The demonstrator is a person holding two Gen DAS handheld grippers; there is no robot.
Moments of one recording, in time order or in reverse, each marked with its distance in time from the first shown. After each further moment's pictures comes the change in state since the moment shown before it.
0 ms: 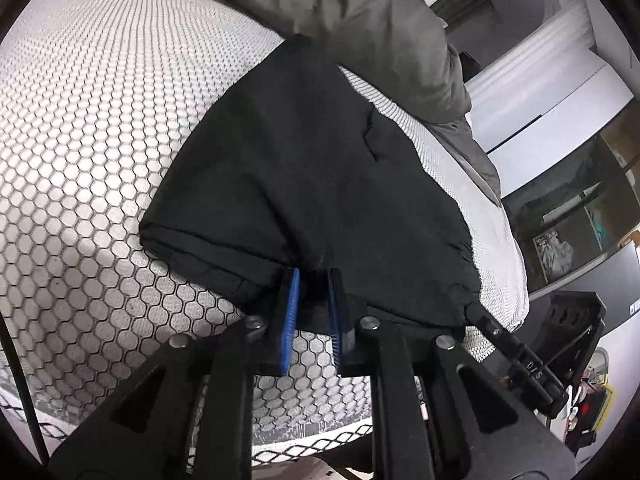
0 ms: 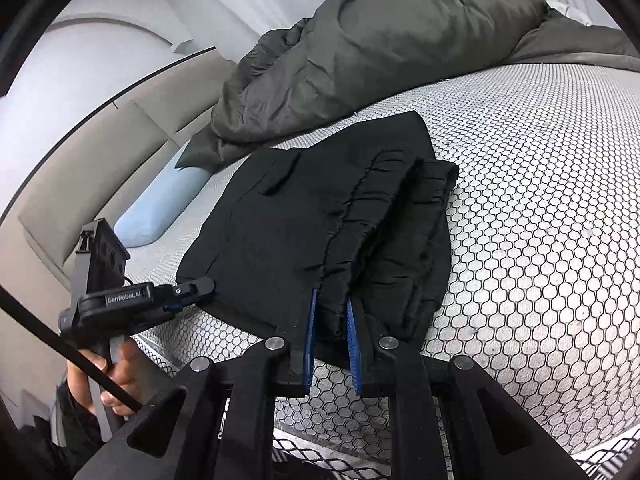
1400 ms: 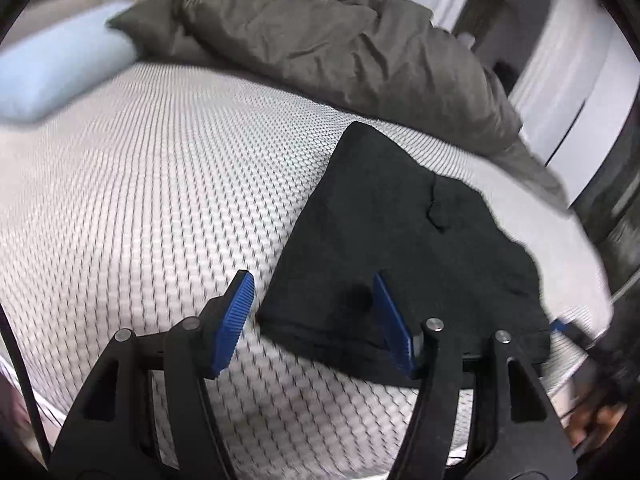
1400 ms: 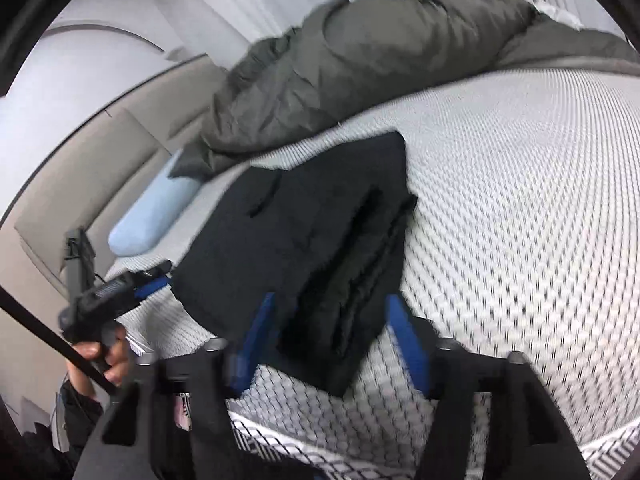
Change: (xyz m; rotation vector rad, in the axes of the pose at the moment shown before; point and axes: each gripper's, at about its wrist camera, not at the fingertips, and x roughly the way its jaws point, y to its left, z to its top) left arm -0.041 0.002 0.028 0.173 -0.198 0.335; right arm -0.019 -0.016 0.016 -0.005 -0.009 -0.007
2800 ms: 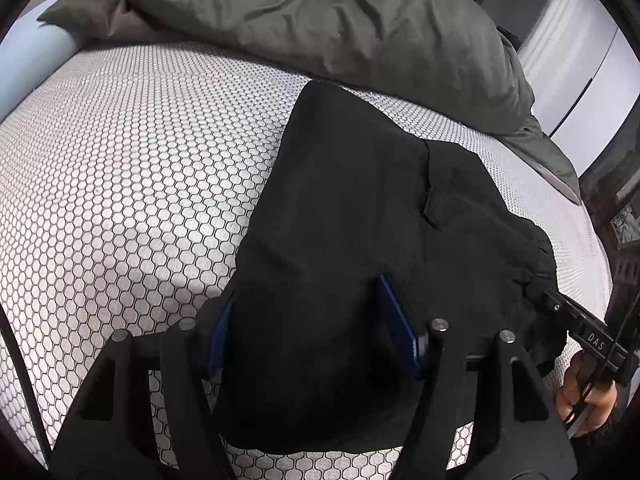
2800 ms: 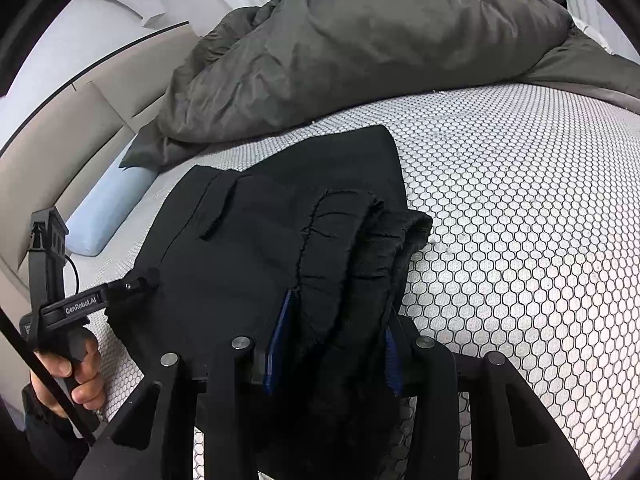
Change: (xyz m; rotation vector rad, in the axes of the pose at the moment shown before) left arm 0.137 -0.040 0.081 -0.009 0.151 -0.043; right arm 0.138 -0.026 0.100 -0.057 0.102 -0.128
